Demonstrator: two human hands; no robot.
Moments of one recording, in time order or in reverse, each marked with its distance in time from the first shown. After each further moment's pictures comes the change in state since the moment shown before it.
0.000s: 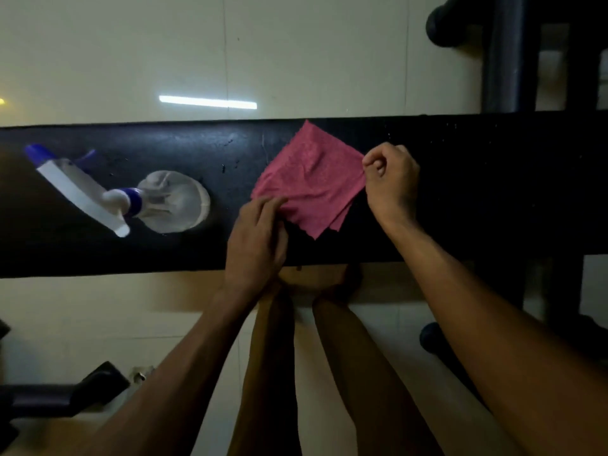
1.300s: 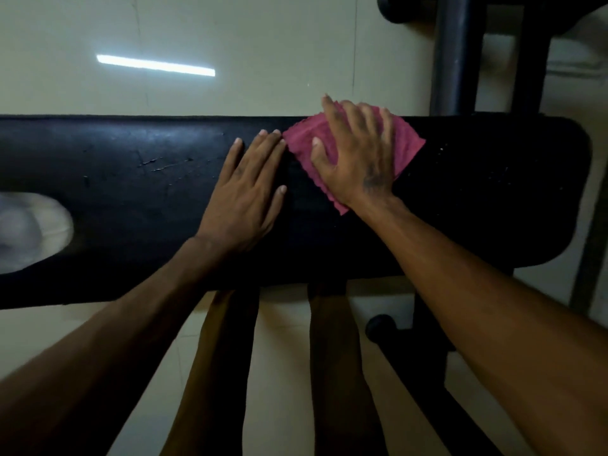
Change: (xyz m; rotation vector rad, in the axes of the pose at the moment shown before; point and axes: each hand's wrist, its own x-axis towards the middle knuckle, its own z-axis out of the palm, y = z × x) left_hand 0.119 0.072 0.090 0.267 -0.160 0.328; right_hand 0.103 0.089 -0.034 -0.650 -0.120 -0.432
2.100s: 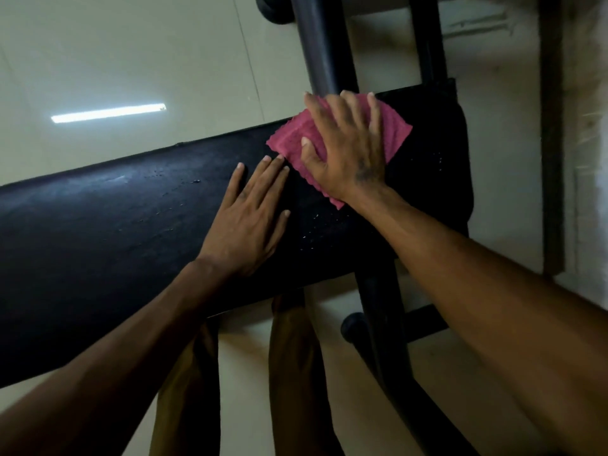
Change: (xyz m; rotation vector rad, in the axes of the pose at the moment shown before) left_hand 0.091 0.161 0.056 0.021 -0.122 0.234; right_hand -0.029 0.198 -0.022 -0.083 0.036 0.104
